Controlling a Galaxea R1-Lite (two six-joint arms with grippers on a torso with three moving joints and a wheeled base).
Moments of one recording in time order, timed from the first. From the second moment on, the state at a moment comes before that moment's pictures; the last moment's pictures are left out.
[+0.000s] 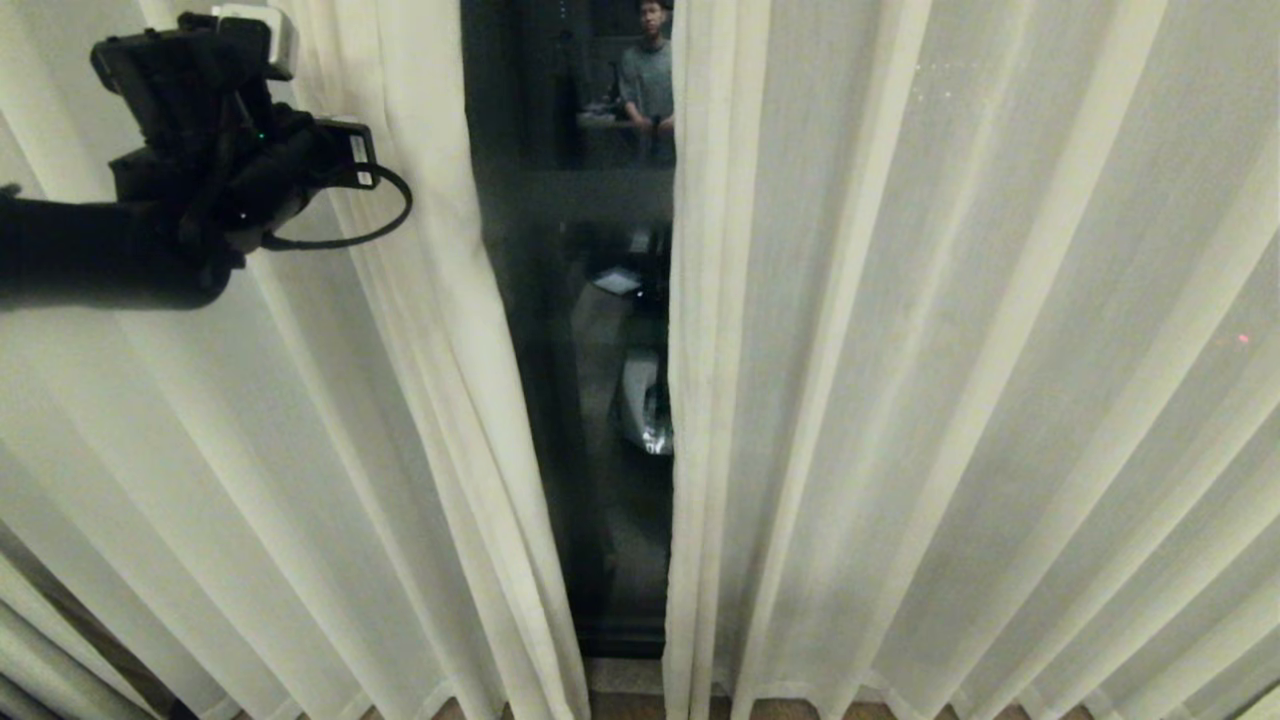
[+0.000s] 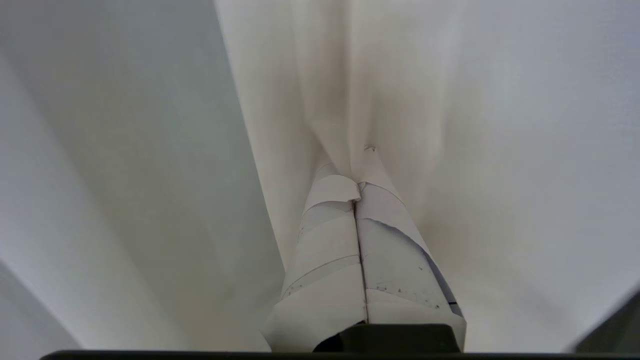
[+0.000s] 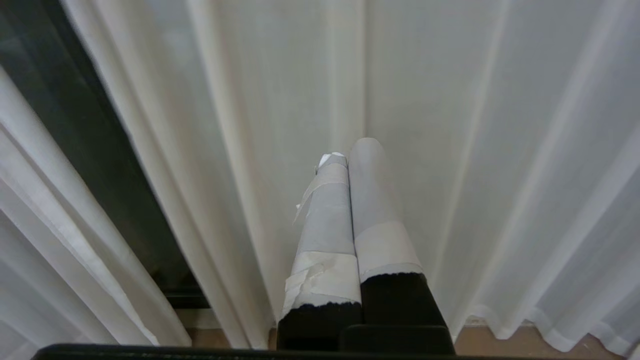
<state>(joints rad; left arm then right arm) -0.06 1.94 -1.56 -0.56 0.14 0.13 0.00 0.00 0.00 -0.06 -0.04 0.06</state>
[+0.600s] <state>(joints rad) -0.06 1.93 -1.52 -0.58 0.14 0.13 0.00 0.00 0.00 -0.06 -0.04 0.06</state>
